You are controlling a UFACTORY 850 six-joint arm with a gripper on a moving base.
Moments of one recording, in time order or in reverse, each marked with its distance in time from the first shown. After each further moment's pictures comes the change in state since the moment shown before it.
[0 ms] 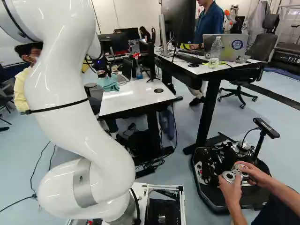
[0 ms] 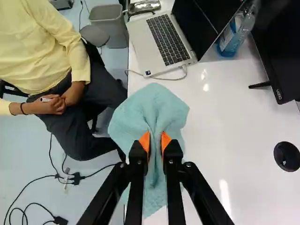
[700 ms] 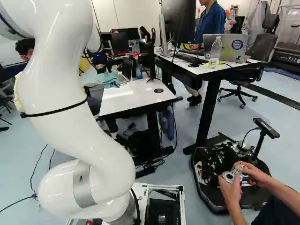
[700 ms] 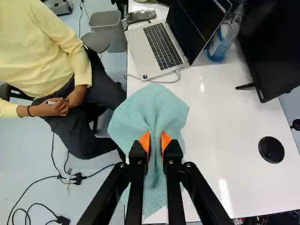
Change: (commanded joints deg) arm -1.0 4.2 0.2 0.0 -3.1 0.0
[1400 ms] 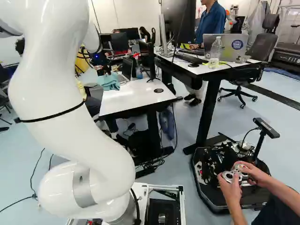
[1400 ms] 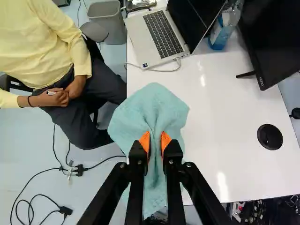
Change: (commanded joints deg) arm -0.1 3.1 3.2 0.0 -2.2 0.0
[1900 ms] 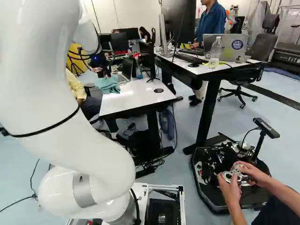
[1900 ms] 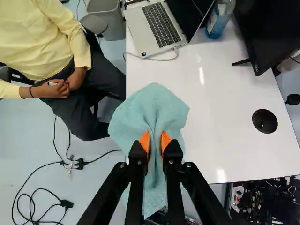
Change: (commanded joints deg) arm -0.3 7.1 7.7 0.0 0.0 0.0
